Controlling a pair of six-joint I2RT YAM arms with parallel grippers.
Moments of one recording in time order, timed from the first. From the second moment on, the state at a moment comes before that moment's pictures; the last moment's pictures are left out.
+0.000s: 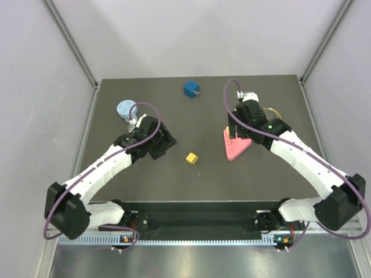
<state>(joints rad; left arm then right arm) -0.56 1.21 0.95 -0.59 -0.09 -1.10 0.59 1.30 1.19 -0.72 0.38 0.32</state>
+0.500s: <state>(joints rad) -0.65 1.54 1.09 -0.67 -0.10 -1.30 0.59 1.05 1.05 -0.65 0.35 0.31</state>
